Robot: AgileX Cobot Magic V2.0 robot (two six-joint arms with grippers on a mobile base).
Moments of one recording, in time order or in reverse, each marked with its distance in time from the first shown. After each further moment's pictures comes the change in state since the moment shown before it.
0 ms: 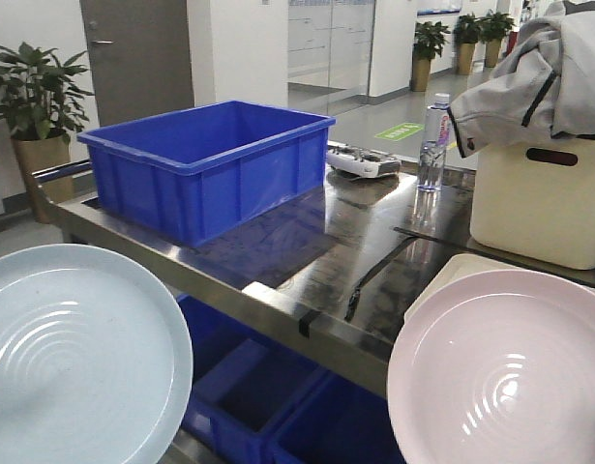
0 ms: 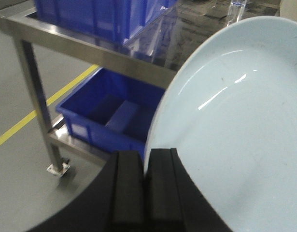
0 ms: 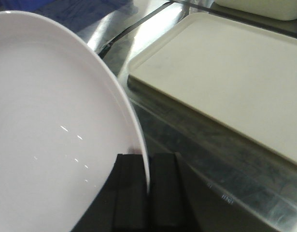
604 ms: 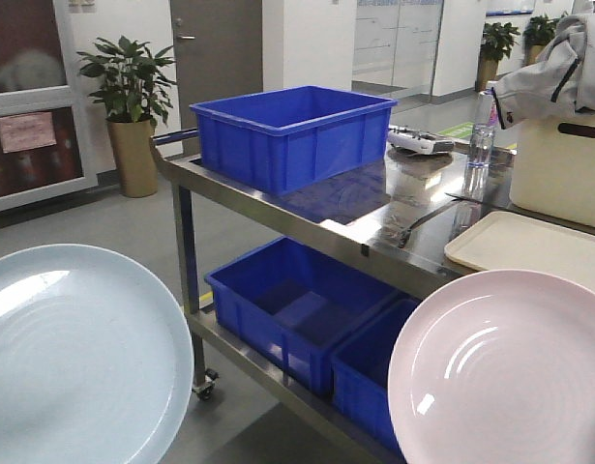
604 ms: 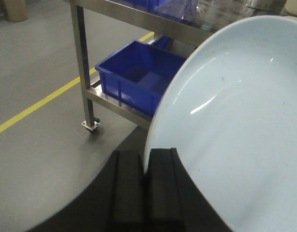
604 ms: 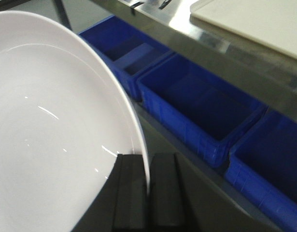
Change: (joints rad) left arm 0.000 0.000 0.000 0.000 0.000 0.000; right arm 0.000 0.000 0.000 0.000 -0.001 0.000
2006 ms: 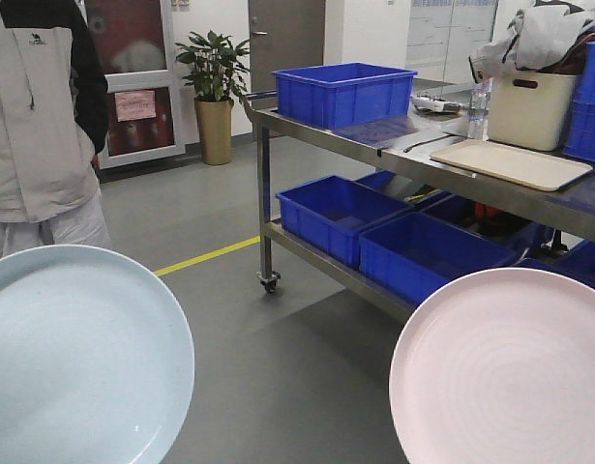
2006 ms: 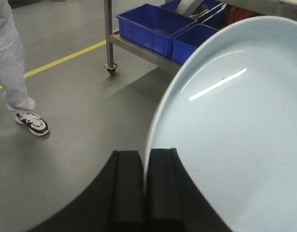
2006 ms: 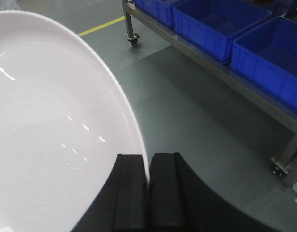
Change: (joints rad) left arm 0.000 0.000 0.000 0.000 0.000 0.000; right arm 0.000 0.000 0.000 -0.001 0.001 0.000
